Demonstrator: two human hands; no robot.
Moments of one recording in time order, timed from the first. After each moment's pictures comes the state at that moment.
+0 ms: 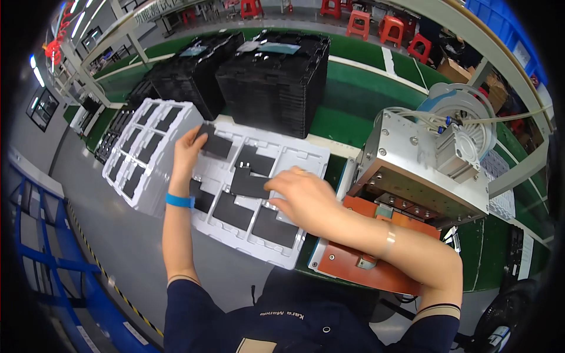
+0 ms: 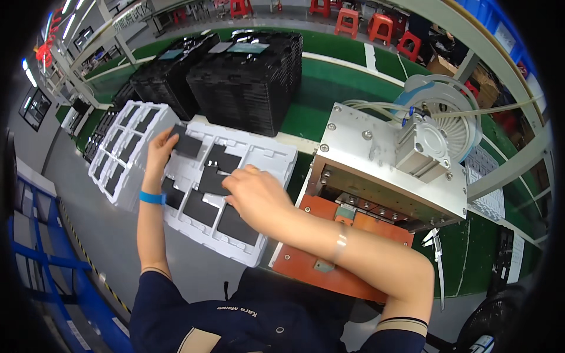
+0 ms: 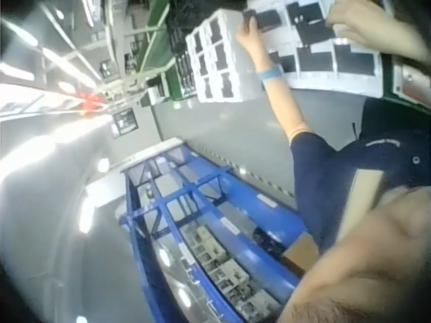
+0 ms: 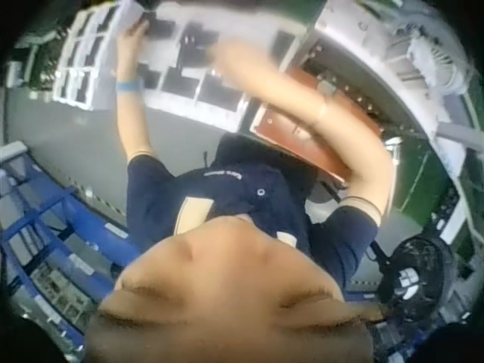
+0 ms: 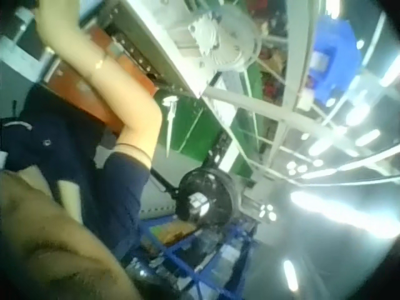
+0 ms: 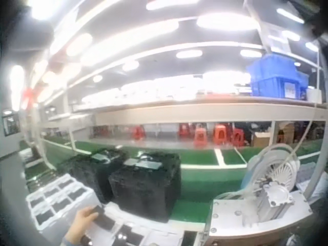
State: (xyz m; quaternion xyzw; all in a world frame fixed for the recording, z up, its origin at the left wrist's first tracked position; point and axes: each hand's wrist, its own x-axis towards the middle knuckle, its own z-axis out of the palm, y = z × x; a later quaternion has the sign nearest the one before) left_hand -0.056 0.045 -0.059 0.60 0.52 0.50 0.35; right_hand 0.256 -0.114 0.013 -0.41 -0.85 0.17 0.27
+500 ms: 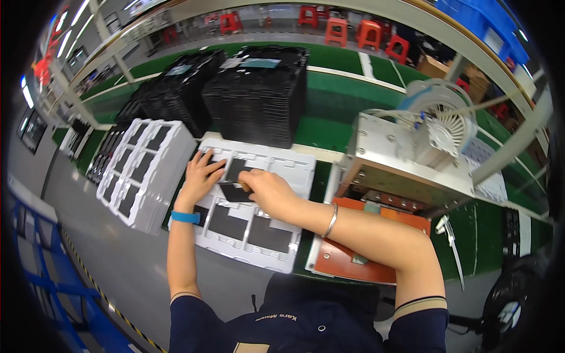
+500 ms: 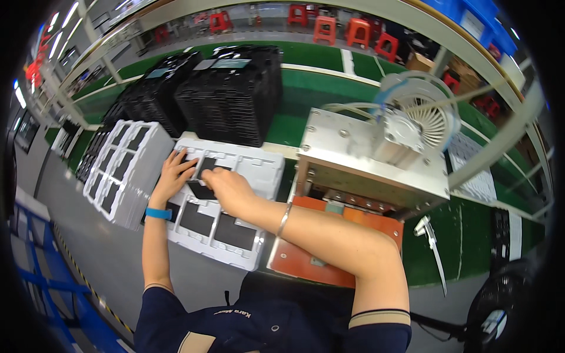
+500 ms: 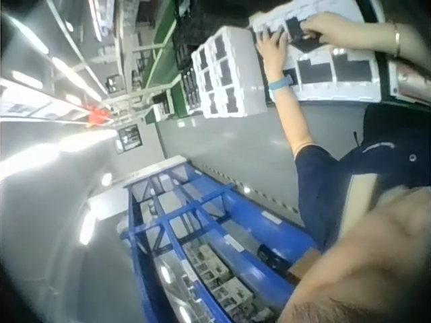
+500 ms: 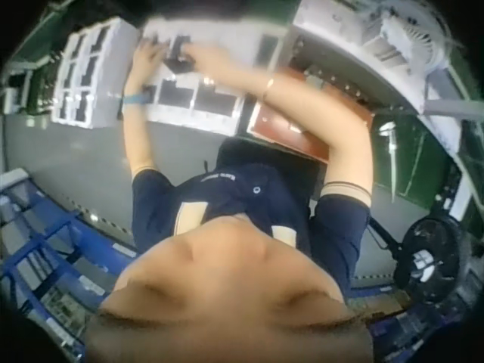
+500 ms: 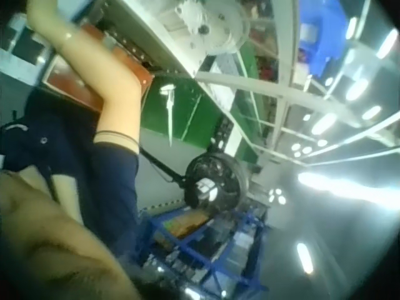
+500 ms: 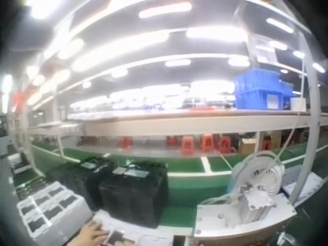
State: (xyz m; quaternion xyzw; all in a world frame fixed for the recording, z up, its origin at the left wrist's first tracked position) left_hand -0.012 0.021 -0.065 0.85 0.49 0.18 0.09; right_hand 0.223 -0.069 -0.025 -0.47 -0.80 0.22 0.31
